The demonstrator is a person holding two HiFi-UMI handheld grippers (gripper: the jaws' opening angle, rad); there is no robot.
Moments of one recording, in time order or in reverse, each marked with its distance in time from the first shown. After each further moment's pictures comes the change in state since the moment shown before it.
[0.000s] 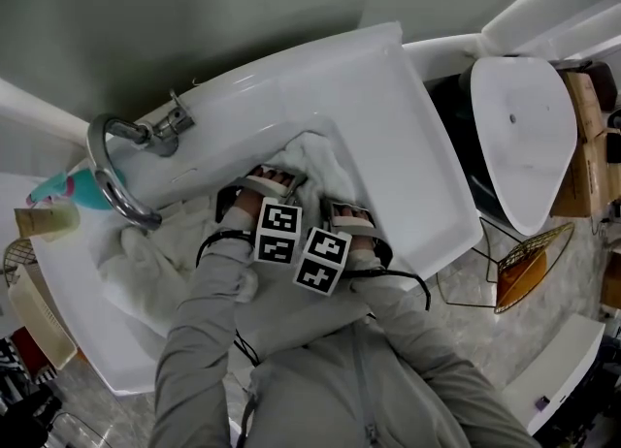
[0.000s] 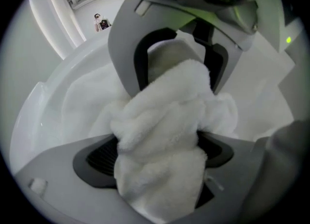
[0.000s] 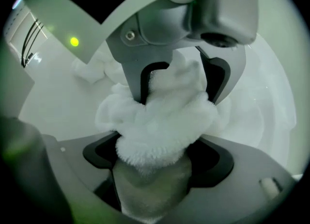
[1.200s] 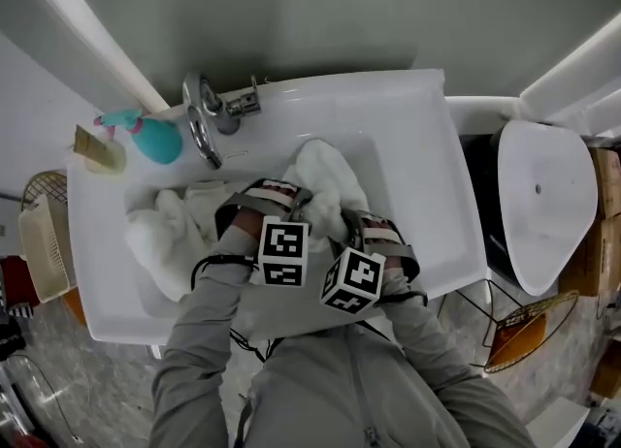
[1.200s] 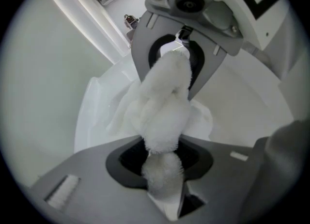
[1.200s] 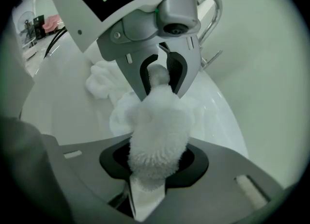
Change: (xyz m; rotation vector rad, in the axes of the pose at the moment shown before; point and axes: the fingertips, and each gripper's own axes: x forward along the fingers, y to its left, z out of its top) left arm -0.126 0.002 -0.009 -0.246 0.153 0.352; right arm -0.106 -0.022 0.045 -0.228 -0.296 -0.304
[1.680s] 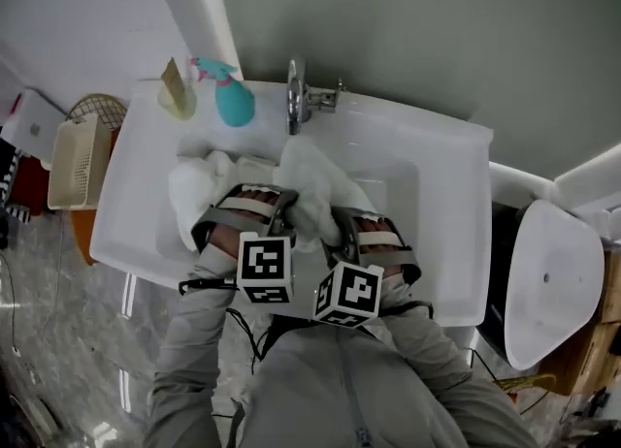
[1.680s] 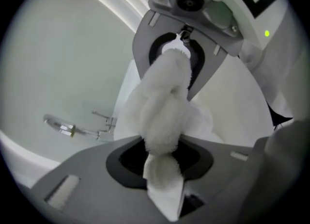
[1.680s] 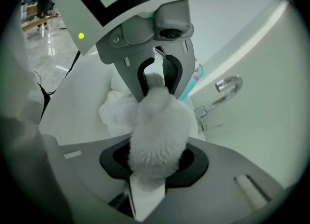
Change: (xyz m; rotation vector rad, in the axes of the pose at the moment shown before) left arm -0.130 -0.020 -0.059 -0.311 0.258 0.292; right arm -0.070 0.013 0.108 -0.378 -0.306 -0.061
